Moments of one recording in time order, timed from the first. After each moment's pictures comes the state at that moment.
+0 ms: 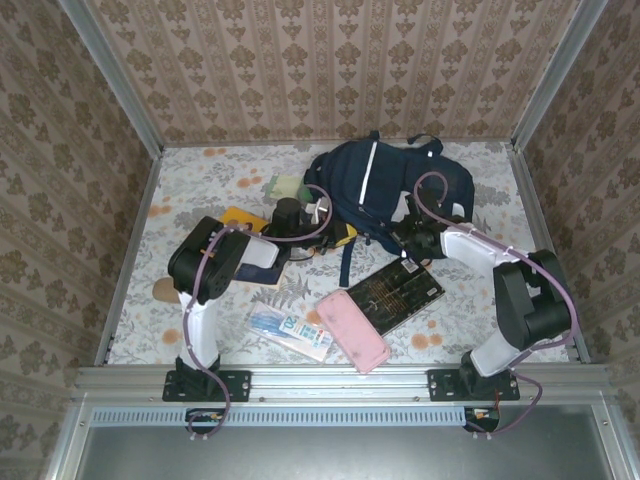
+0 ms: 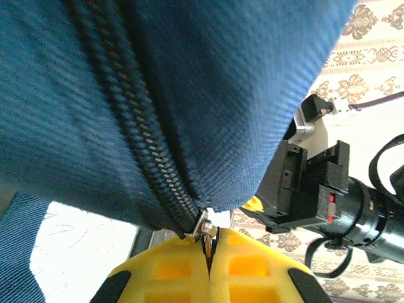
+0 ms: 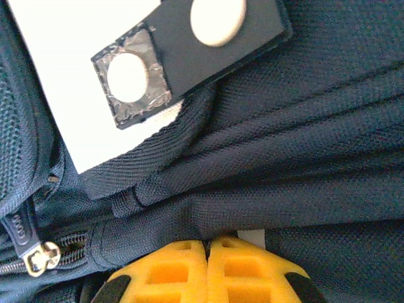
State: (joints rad) left arm -0.57 2.05 0.94 0.80 0.87 -1.22; right arm 0.27 1.60 0.95 -0.38 -0.02 1.09
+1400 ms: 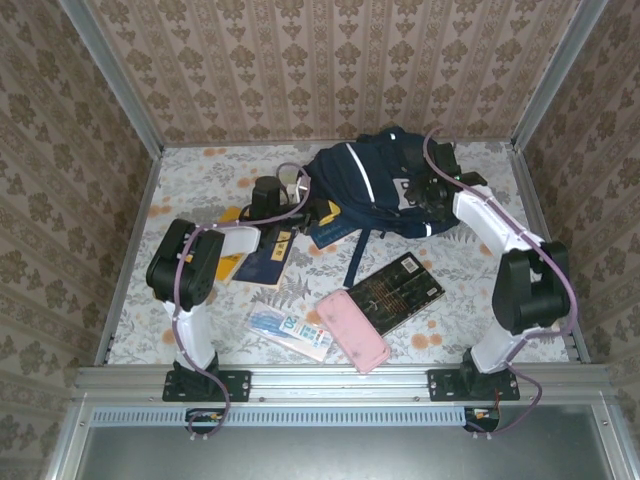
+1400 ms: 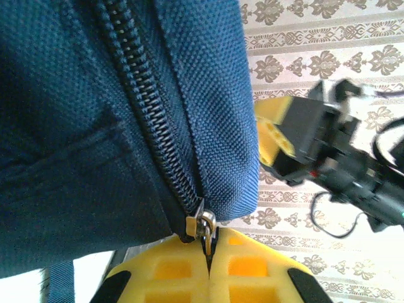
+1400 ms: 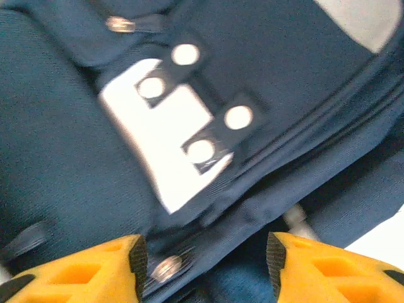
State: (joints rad) left arm -0.46 1.92 1.02 0.59 0.92 -1.20; right arm 0.18 1.64 1.34 -0.64 0.07 0.78
